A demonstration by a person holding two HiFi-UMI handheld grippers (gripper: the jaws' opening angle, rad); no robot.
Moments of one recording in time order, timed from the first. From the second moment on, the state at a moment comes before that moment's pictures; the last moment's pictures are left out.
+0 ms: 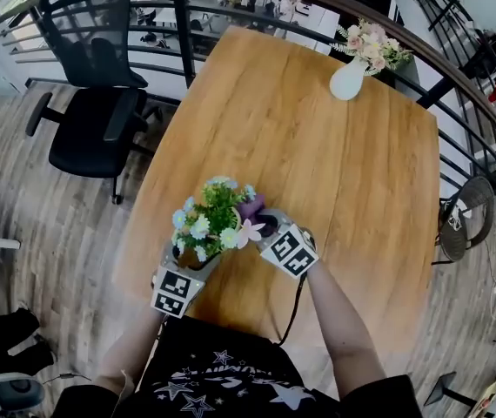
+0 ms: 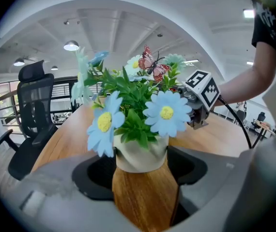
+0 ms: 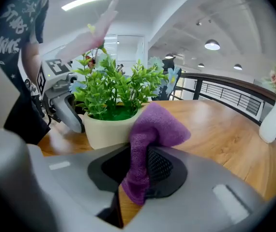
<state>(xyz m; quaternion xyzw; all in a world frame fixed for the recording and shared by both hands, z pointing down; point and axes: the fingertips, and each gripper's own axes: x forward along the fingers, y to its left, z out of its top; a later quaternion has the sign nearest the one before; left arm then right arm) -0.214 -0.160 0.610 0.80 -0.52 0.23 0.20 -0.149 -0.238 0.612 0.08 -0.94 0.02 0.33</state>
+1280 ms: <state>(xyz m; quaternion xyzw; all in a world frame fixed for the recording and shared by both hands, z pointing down) -0.190 -0.160 0.613 0.75 -0.58 0.23 0.21 -0.136 -0.152 0.602 0.10 -0.95 0.09 0.28</state>
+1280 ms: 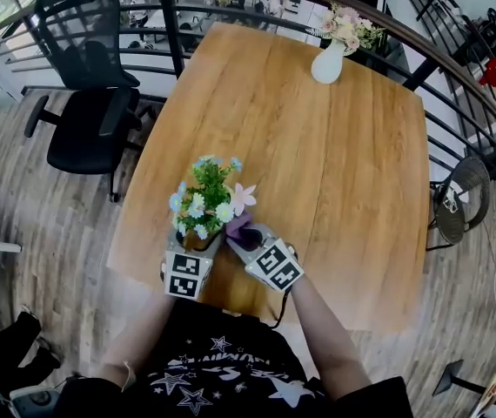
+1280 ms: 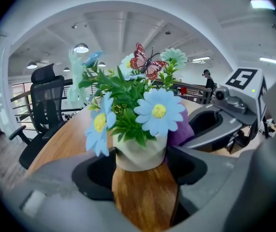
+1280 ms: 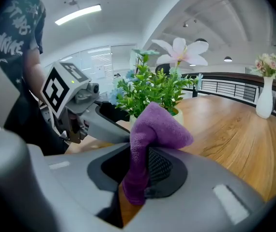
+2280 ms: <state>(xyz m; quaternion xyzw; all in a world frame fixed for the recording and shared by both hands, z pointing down) -0.135 -0.134 0.612 0.84 -0.44 0.28 0.17 -0.079 -0.192 0.609 0.18 -0.94 0.12 0.28</state>
